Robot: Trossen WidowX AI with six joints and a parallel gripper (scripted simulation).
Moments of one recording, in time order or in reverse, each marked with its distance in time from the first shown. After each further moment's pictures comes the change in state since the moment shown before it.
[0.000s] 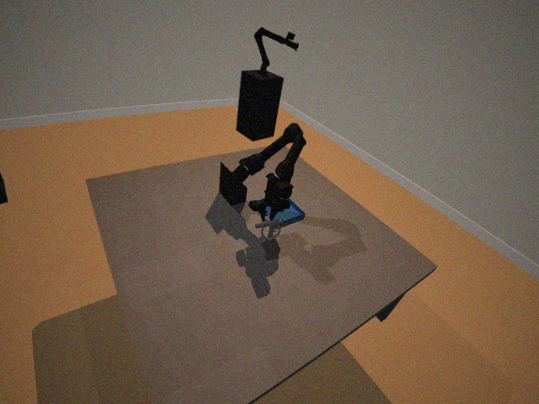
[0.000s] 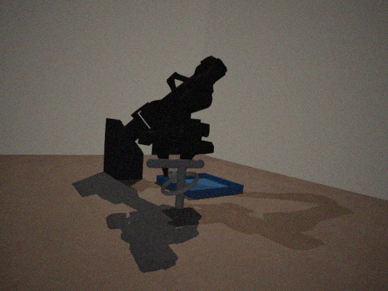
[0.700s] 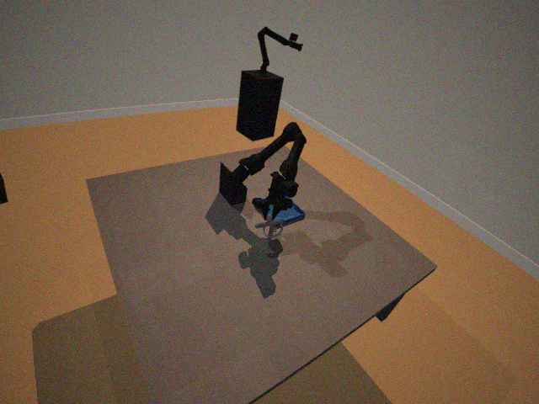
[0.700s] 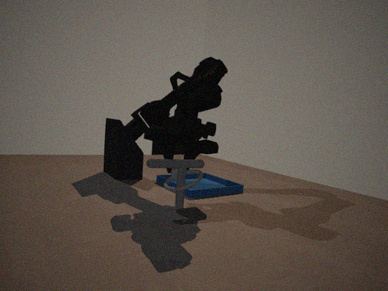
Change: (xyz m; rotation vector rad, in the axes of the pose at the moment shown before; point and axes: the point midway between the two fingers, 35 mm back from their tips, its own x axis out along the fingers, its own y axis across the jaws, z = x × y) arm -0.008 0.010 0.002 -0.021 0.004 -0.071
